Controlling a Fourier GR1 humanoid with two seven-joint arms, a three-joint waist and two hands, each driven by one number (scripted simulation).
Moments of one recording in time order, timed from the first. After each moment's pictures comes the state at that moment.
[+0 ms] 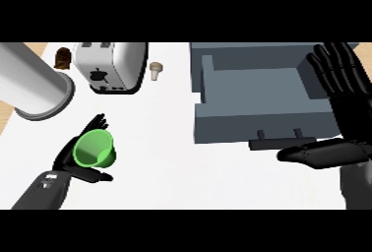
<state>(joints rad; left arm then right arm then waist) -0.49 0.32 0.10 -0.24 -0.12 -0.42 -0.94 -0.30 -0.20 -0.11 -1.86 -0.12 0.19 0.13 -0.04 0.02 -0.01</state>
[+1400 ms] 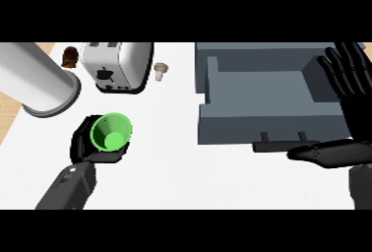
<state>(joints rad) -0.50 0.16 0.31 -0.36 0.08 -0.15 -1.09 -0.27 -0.22 -0.15 -1.85 -0.14 0.20 0.12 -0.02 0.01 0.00</state>
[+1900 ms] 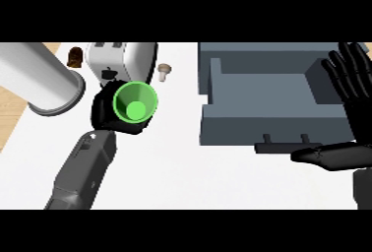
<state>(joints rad) -0.65 0.08 0.24 -0.57 0.08 -0.13 -0.96 -0.25 -0.22 -0.16 -1.86 -0.14 0.20 0.13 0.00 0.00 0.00</state>
